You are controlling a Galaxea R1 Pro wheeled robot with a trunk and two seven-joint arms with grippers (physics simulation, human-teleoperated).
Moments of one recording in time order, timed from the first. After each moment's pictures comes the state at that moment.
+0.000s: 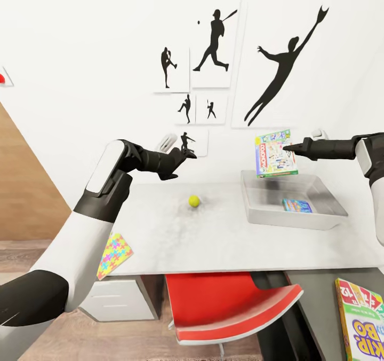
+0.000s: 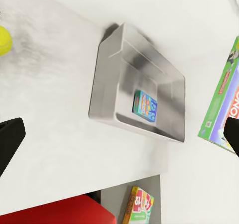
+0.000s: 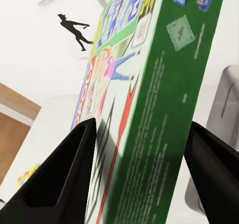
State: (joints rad) left arm -1.17 -0.06 -0.28 -1.23 1.77 0.79 1.00; right arm -1.48 -0.41 -0.22 -0.48 0.14 0.88 1.06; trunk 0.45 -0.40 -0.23
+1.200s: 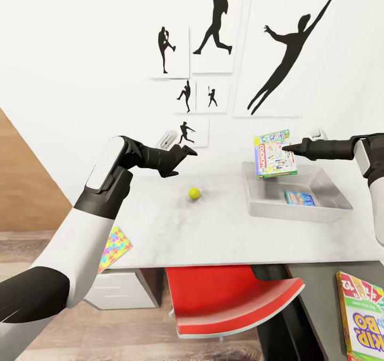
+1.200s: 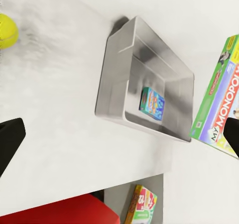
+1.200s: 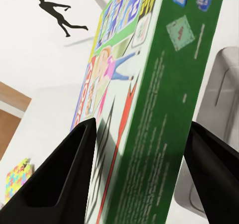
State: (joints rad) left arm -1.19 -0.06 -0.28 -1.23 1.77 0.79 1.01; right arm -1.48 -0.41 -0.21 -0.47 0.14 0.86 1.06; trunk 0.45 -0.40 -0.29
